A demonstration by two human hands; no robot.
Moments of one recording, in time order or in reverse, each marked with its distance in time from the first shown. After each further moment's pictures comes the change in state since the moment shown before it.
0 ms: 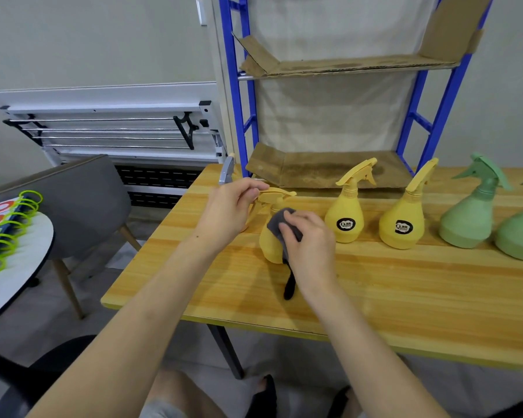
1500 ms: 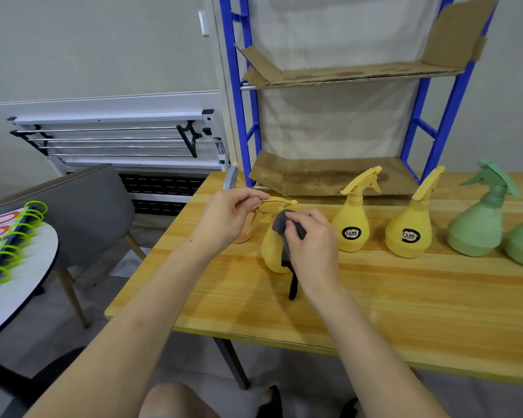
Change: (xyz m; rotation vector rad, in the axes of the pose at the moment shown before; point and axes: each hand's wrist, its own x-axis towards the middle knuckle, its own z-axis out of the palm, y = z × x) left_hand 0.008 -0.005 -0.014 -0.060 -0.069 -0.055; right_hand 0.019 -0.010 0.004 0.020 0.058 -0.009
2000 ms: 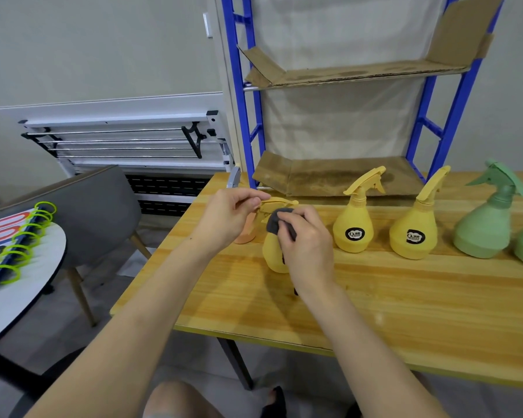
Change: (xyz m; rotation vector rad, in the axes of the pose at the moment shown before) left_hand 0.002 0.002 -0.002 -0.062 -0.016 -0.020; right_hand -0.002 -0.002 0.011 -0.001 0.016 -0.151
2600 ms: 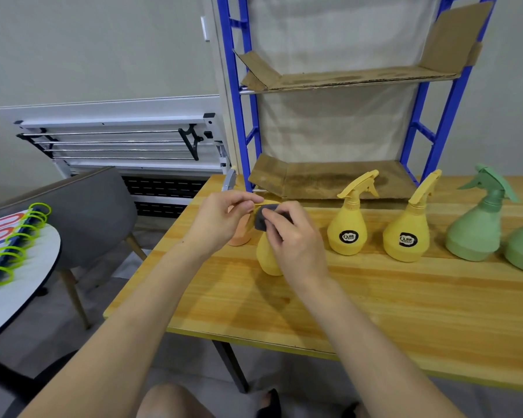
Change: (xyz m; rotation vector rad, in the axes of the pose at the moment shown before) left_hand 0.001 -0.007 0.000 -0.001 0.014 0.062; right_hand 0.008 0.003 -0.001 -0.067 -0.016 -0.253
